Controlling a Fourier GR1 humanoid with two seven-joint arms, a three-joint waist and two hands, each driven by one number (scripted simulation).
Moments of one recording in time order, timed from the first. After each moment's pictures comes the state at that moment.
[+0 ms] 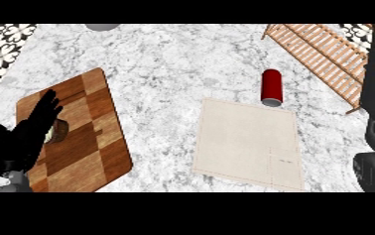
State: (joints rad) left arm -0.01 0.30 0.18 -1.46 0.07 -0.09 0.12; right arm -1.22 -0.29 -0.29 -1.30 1.41 0.31 0.98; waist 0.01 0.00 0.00
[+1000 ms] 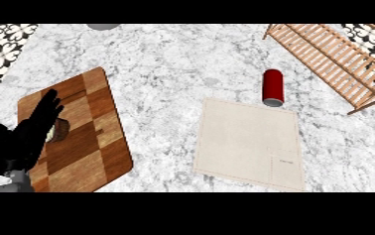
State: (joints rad) left arm -0.01 0.29 0.19 -1.45 0.06 -0.10 0.11; right arm -1.16 -0.50 -0.45 -0.90 1.36 -0.02 0.88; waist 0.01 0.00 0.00
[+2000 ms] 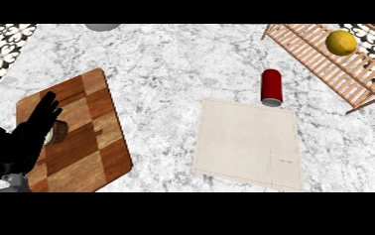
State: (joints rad) left arm 0.01 0.28 0.21 -1.47 0.05 -0.11 0.12; right arm -1.13 -0.55 -0.53 -0.81 1.16 -0.24 0.76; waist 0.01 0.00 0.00
